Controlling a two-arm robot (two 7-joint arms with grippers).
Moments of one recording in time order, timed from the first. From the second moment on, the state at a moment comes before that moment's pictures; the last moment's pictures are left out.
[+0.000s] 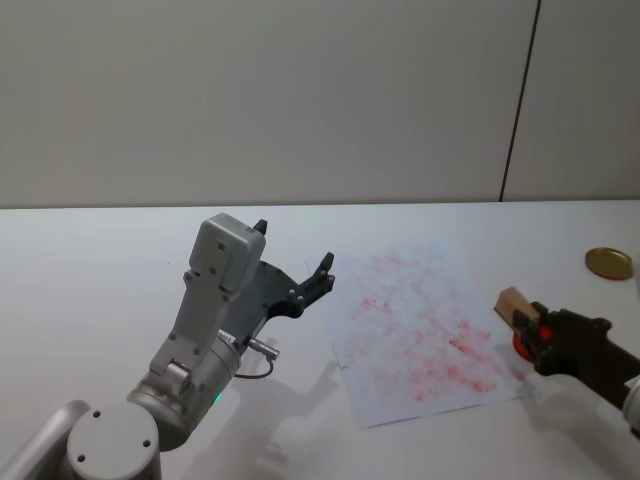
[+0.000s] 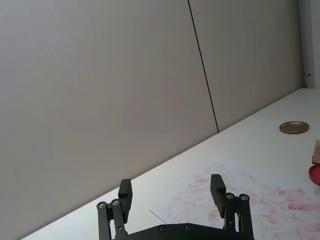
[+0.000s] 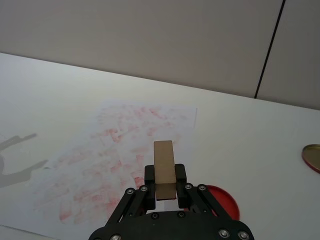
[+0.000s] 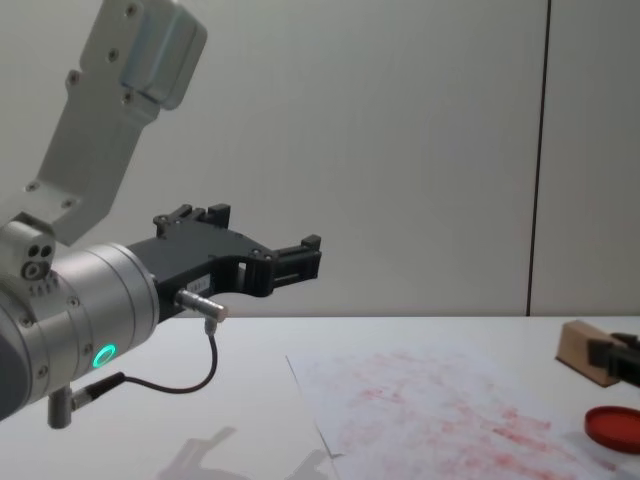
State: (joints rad) left arm -0.24 0.38 0.45 -1.63 -0.20 0.01 -0.01; right arm 0.08 0.40 -0.19 -1.60 0.35 0.19 0.31
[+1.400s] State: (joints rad) left arm -0.24 0.38 0.45 -1.63 -0.20 0.01 -0.01; right arm 0.14 0.40 -0.18 -1.45 0.28 0.21 0.30
